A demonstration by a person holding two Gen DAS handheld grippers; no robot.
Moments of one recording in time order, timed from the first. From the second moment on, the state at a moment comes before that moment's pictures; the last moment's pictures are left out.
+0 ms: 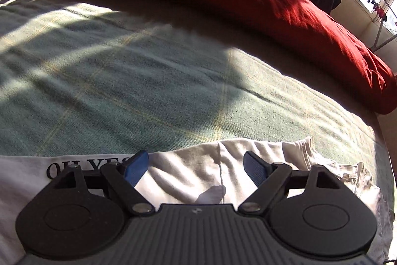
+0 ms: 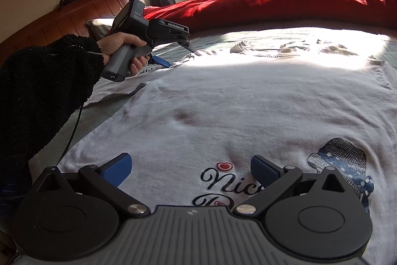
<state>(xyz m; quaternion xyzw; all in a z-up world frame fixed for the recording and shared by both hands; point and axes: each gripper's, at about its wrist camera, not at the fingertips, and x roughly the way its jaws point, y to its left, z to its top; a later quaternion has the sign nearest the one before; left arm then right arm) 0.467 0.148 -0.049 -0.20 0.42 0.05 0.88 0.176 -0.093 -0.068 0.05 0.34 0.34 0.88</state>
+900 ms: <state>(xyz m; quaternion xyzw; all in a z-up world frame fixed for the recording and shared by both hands) 0.371 0.104 -0.038 -0.24 0.45 -0.05 0.86 0.179 -0.095 -0.069 0.06 0.34 0.33 0.88</state>
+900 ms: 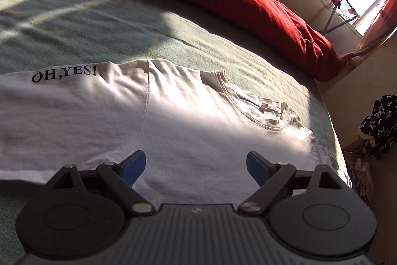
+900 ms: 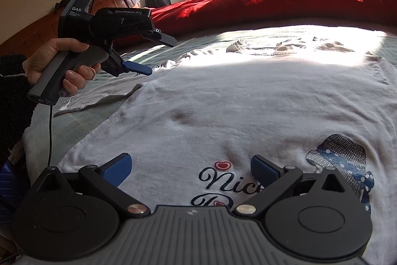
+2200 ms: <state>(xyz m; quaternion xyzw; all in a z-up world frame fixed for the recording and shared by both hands) 0.302 0.228 -0.040 -0.26 0.41 0.10 0.87 0.177 -0.089 -0.071 0.05 0.35 0.32 0.88</state>
